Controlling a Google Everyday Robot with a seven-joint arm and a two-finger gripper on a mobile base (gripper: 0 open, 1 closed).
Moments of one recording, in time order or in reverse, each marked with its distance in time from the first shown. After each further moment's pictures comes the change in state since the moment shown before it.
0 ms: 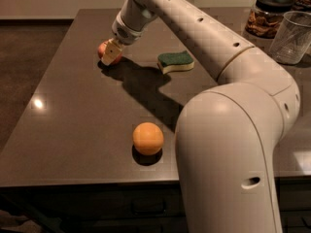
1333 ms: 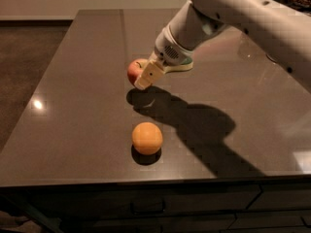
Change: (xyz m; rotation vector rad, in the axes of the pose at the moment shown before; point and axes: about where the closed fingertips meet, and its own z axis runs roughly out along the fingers) arm 0.110 0.093 -0.118 -0.047 -0.019 -0.037
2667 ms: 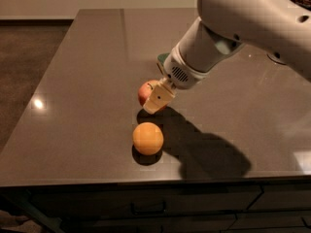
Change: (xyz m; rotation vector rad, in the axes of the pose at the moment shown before) arm 0.055 0.066 -0.032 0.063 0.127 0.174
